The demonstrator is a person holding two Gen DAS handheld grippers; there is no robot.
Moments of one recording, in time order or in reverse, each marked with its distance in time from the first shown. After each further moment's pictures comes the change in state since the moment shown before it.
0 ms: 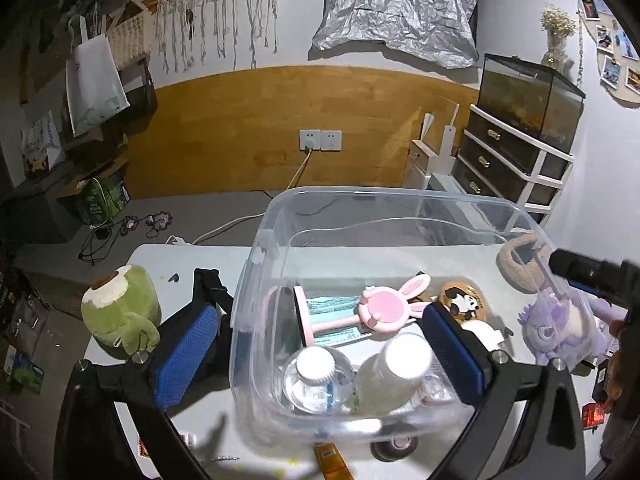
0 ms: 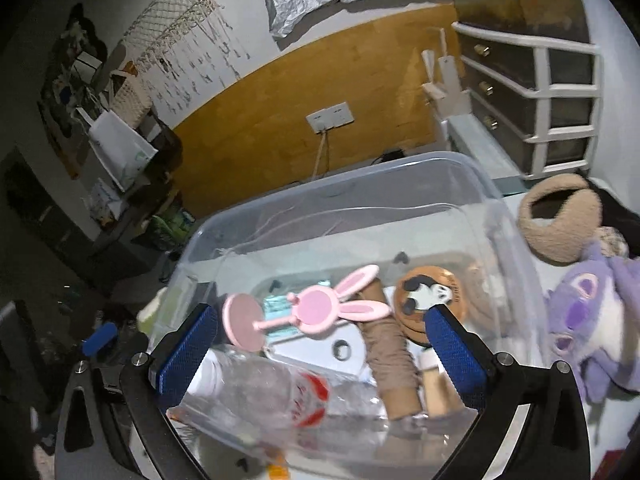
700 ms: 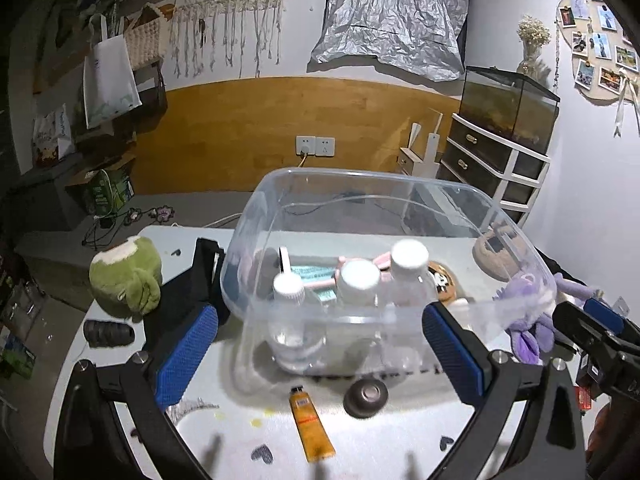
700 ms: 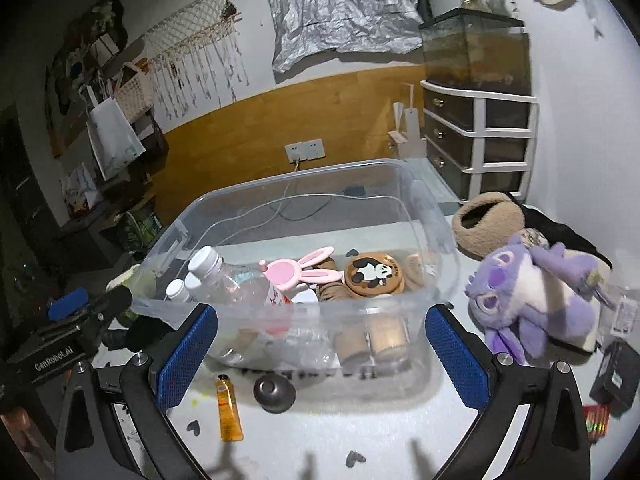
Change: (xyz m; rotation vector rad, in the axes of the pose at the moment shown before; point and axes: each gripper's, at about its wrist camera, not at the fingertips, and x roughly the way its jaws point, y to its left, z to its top) left arm -0.065 -0.021 -0.063 -0.033 -0.047 -0.007; right arm -0.098 0.013 -0.090 -0.102 -0.154 -0.137
